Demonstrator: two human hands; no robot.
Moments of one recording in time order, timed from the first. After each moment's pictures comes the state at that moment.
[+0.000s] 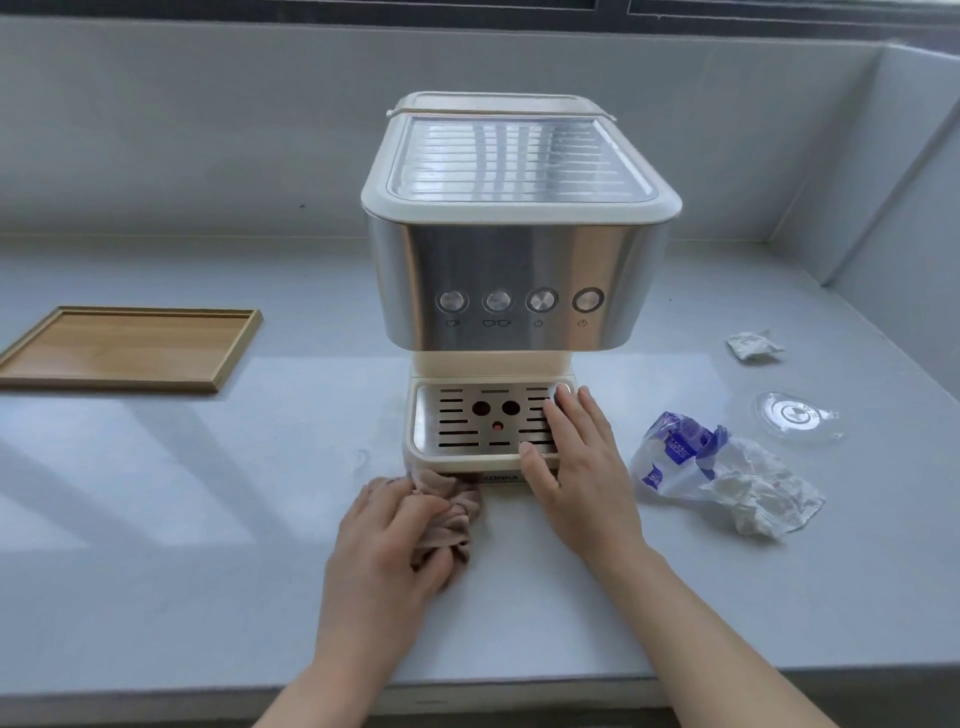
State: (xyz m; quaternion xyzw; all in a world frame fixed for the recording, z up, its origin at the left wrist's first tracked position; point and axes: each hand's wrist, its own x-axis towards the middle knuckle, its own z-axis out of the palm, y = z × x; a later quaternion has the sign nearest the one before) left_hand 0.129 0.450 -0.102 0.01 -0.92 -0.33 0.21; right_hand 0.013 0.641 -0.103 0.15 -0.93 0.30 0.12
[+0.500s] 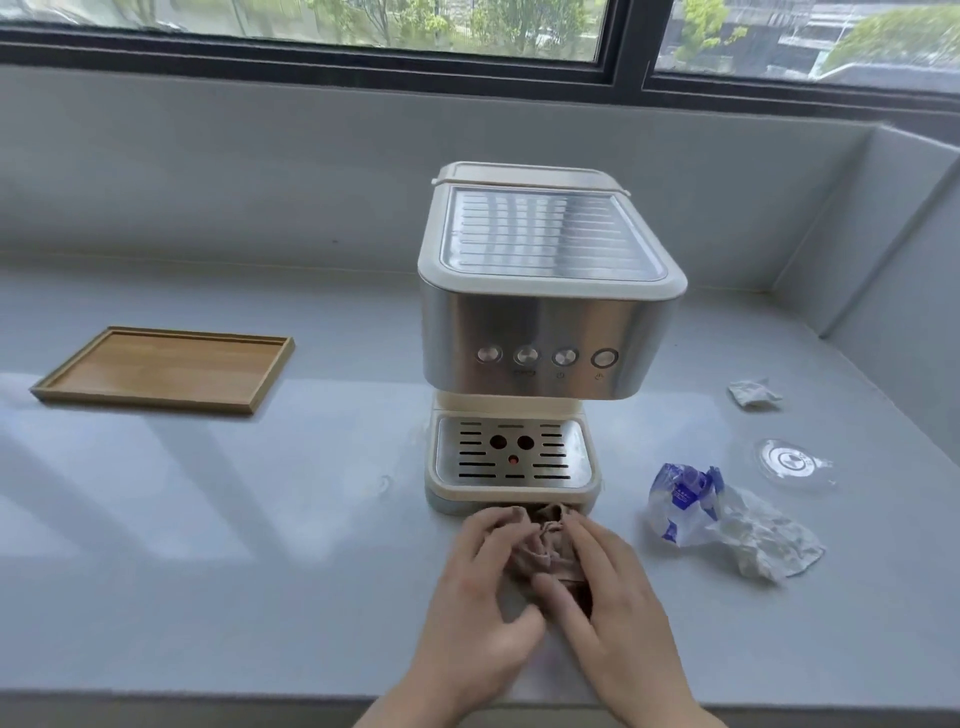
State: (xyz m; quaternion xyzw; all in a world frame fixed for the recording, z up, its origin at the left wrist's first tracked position) left_hand 0.130 0.500 -0.087 -0.05 -0.84 -0.53 0.10; right_hand 0.102 0.664 -0.095 0.17 -0.91 0.36 0.10
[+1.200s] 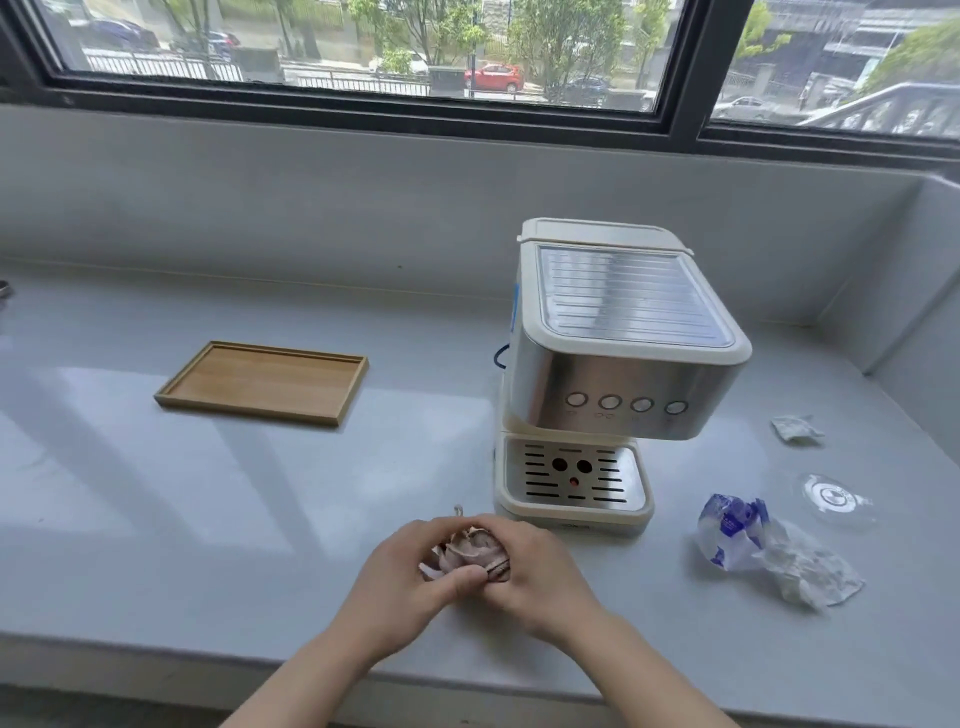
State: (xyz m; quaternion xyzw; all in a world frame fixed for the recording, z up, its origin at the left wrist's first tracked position) left_hand 0.150 0.363 -0.055 0.04 -0.87 -0.50 0.00; right_hand 0.081 0.540 -0.048 0.31 -0.86 0.38 -0.12
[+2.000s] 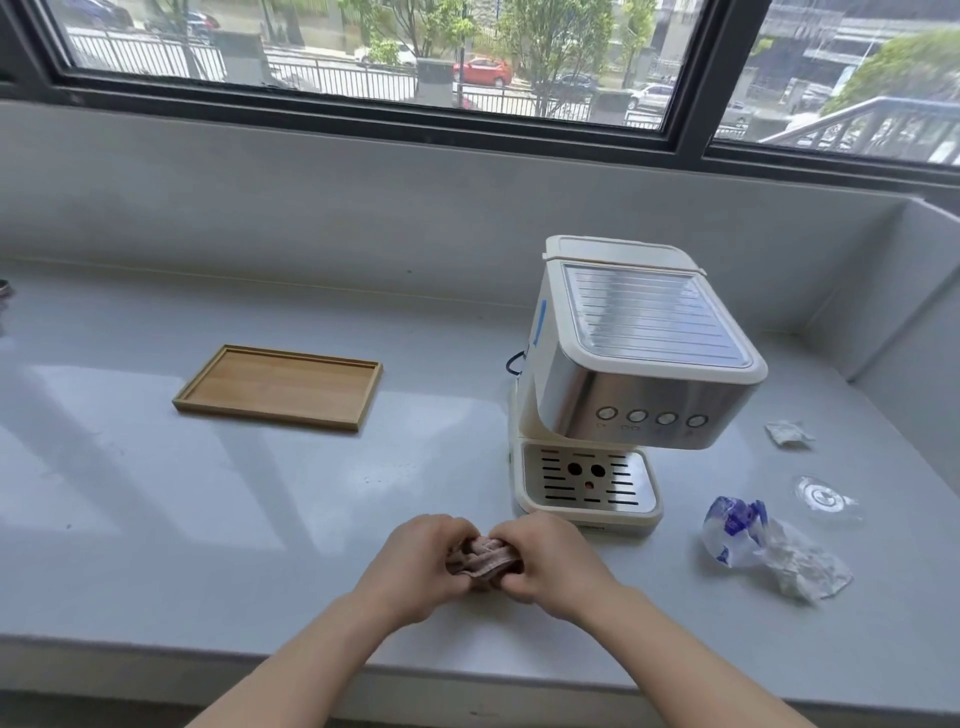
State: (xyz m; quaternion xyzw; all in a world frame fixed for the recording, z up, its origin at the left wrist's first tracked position) left_hand 0.128 0.334 -0.050 -0.06 -0.95 -0.29 -0.02; right_hand 0.075 0.526 -0.022 0.36 -0.91 0.17 -0.11
